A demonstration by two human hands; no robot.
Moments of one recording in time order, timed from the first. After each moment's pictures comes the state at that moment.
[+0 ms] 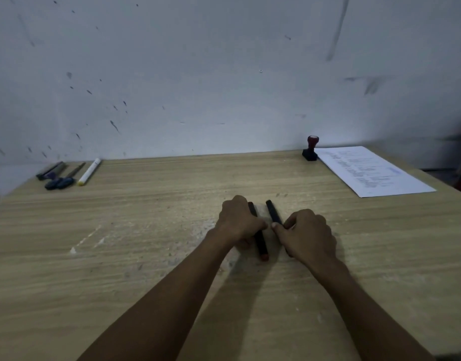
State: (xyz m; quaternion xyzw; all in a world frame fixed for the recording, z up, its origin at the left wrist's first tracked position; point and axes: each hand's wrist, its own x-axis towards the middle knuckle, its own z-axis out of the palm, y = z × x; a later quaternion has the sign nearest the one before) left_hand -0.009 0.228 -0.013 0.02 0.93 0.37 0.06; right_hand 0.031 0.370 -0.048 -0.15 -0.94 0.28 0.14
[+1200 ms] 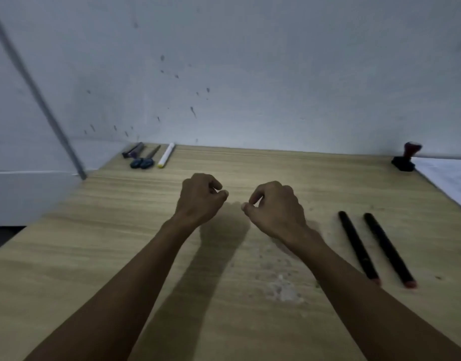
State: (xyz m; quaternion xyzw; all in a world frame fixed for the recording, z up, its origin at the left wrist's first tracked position) left_hand -0.025 -0.002 -0.006 -0.03 0.91 0.38 -0.18; right_hand -0.027 0.165 -0.014 0.07 -0.95 0.30 0.10
